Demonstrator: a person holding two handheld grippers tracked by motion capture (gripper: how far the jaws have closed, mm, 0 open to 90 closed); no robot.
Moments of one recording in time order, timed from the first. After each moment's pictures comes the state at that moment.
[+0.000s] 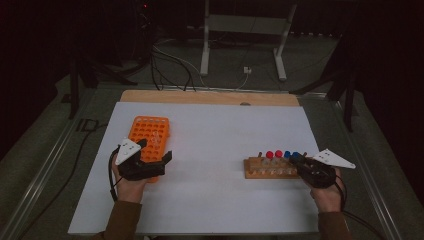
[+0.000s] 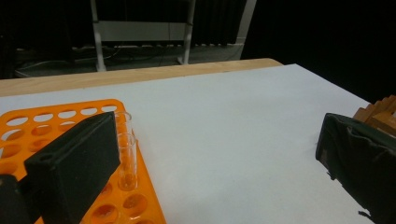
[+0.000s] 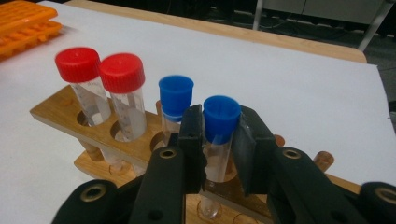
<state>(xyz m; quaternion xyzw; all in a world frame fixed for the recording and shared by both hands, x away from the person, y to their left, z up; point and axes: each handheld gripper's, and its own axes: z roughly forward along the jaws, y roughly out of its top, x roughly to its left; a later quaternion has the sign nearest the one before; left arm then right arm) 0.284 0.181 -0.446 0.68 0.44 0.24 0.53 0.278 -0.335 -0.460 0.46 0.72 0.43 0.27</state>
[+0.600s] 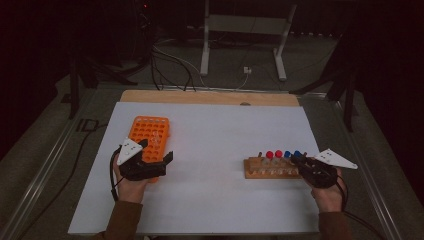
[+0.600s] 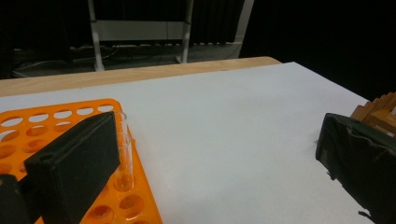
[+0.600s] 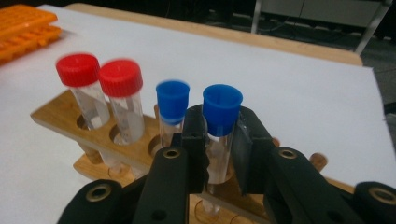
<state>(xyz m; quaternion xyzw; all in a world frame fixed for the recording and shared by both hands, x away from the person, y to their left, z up) 0.284 0.178 -0.447 0.68 0.44 0.24 0.53 0.276 -0.338 -0.454 0.46 0.72 0.44 0.28</state>
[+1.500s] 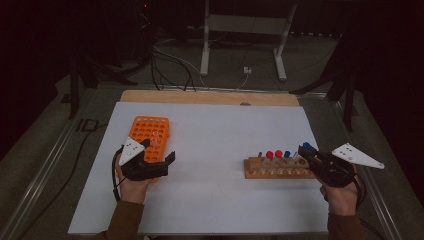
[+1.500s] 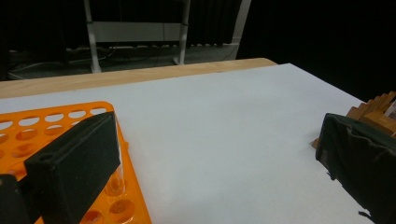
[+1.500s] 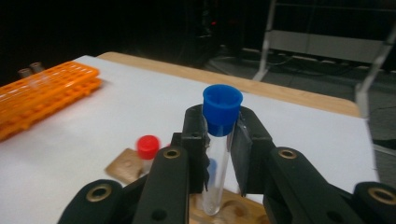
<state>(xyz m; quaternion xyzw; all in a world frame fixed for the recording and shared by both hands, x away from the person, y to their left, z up) 0.283 0.172 -0.445 0.68 0.43 0.24 0.54 0.253 -0.334 -0.393 0.43 0.70 0.50 0.28</state>
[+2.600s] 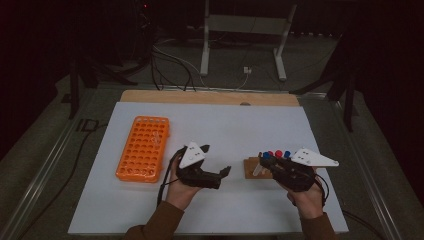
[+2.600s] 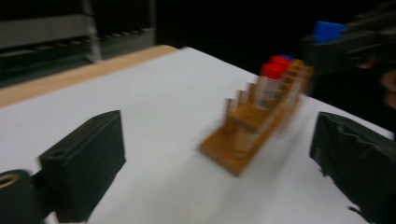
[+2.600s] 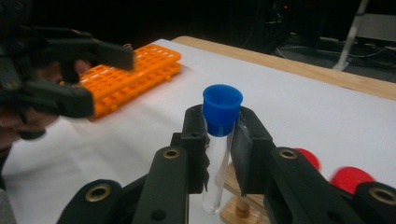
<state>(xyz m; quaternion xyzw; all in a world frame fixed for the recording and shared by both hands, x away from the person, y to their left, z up) 0.278 0.033 -0.435 0.77 0.28 0.13 0.55 0.256 -0.256 -0.412 0.36 0.75 0.53 0.18</state>
